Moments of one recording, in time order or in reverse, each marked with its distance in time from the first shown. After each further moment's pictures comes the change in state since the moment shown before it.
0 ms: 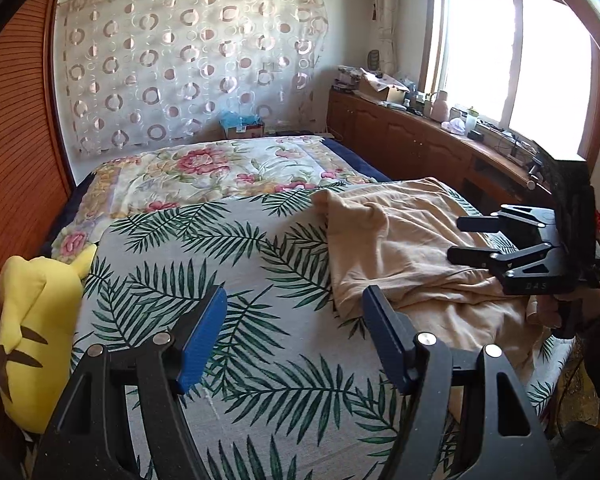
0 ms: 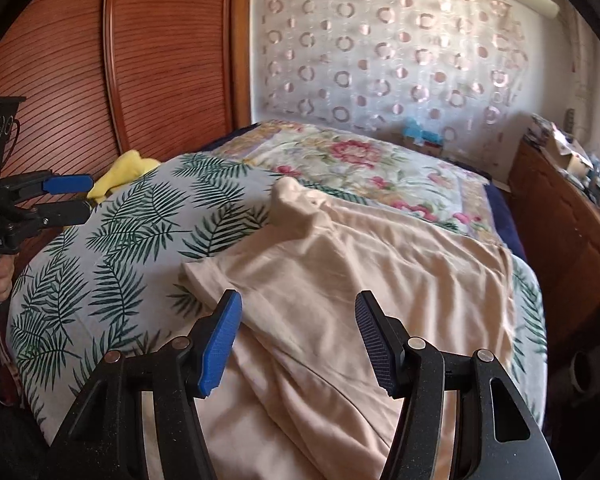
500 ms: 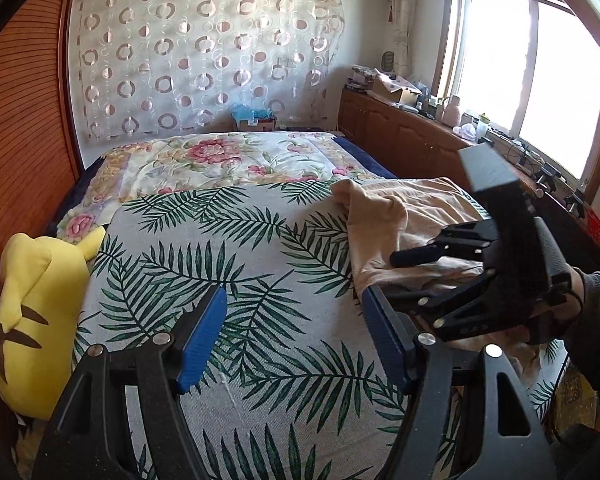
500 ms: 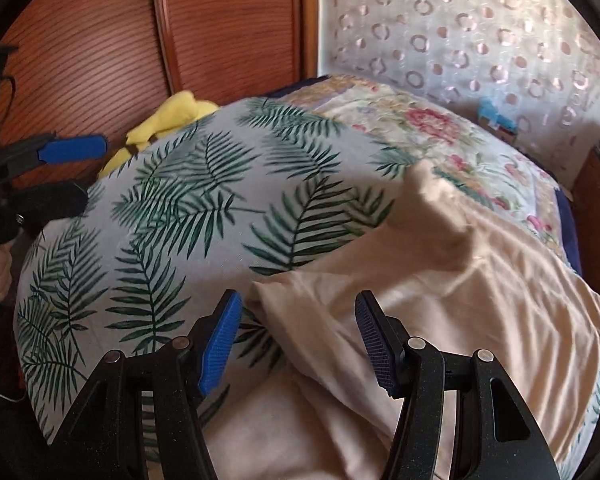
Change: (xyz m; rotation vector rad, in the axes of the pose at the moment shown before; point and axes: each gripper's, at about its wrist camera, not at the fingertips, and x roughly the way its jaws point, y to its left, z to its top) left arm 0.002 0.021 -0.014 -0.048 0.013 0.010; right arm 0.091 0.041 0.033 -0.139 0.188 0.179
